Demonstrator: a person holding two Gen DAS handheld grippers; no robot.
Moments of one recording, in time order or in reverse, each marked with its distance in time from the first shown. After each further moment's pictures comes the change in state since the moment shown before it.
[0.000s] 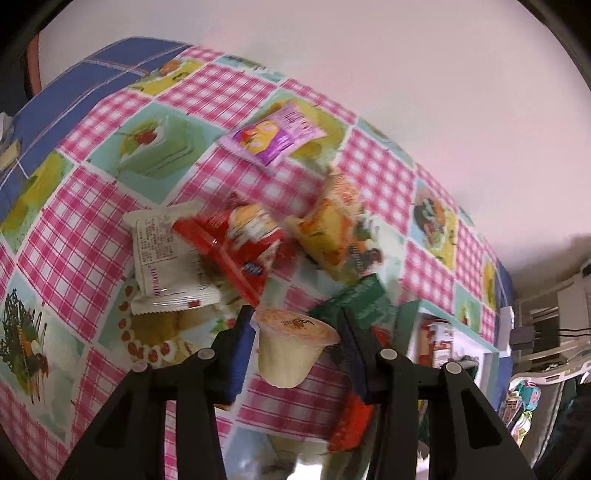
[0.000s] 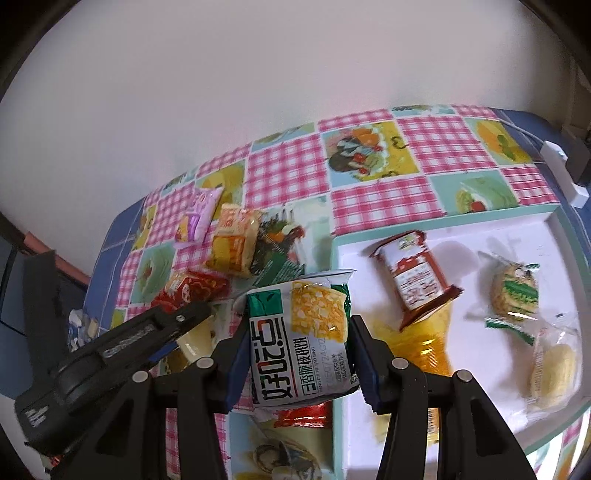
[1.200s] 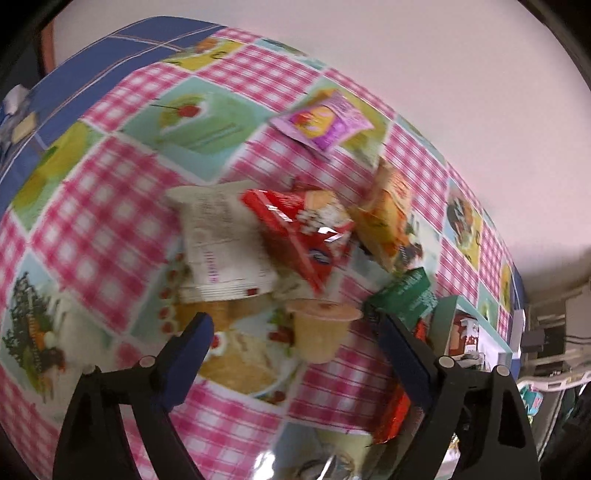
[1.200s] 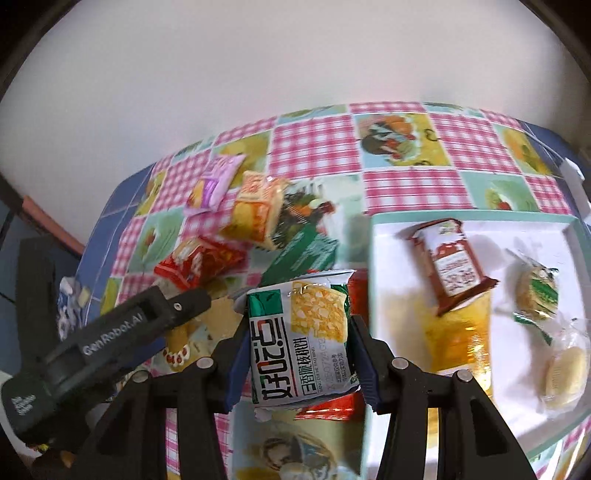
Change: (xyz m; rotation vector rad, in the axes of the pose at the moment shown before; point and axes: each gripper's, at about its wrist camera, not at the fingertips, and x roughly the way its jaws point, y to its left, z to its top) left arm 0.018 0.043 0.006 -0.043 0.057 0.035; right arm 0.023 0.030 -0.017 -0.101 0.058 -0.012
